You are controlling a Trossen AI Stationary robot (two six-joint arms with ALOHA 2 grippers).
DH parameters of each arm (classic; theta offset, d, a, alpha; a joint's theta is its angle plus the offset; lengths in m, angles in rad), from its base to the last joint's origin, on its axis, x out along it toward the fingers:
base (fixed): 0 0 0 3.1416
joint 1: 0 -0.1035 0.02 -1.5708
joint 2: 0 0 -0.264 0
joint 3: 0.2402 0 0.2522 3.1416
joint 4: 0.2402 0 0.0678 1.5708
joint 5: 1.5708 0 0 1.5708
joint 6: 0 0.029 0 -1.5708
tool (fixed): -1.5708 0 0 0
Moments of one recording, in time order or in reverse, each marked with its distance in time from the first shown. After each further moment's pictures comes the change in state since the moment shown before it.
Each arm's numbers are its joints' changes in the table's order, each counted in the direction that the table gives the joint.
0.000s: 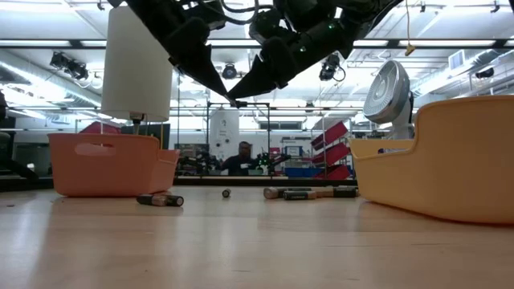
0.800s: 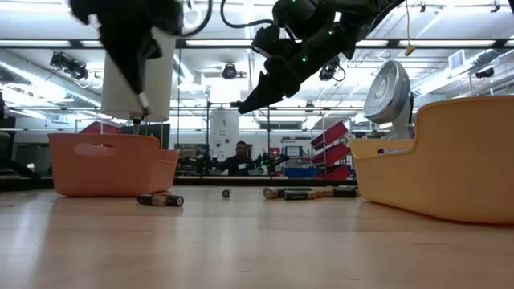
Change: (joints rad) left arm 0.124 0.002 0.170 0.753 -0.156 -0.244; right arm 0.020 0.000 0.000 0.092 -0.106 -0.003
